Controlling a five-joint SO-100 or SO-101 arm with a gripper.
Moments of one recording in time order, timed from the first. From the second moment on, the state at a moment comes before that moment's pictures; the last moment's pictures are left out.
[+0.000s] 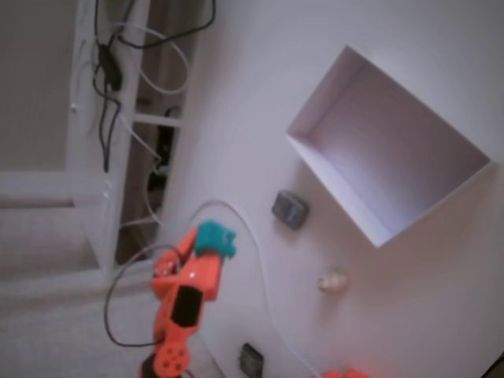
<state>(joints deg) 24.7 118.9 132.3 23.1 -31.2</state>
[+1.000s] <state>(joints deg) 58.9 81.2 129.6 -26.5 -34.8</state>
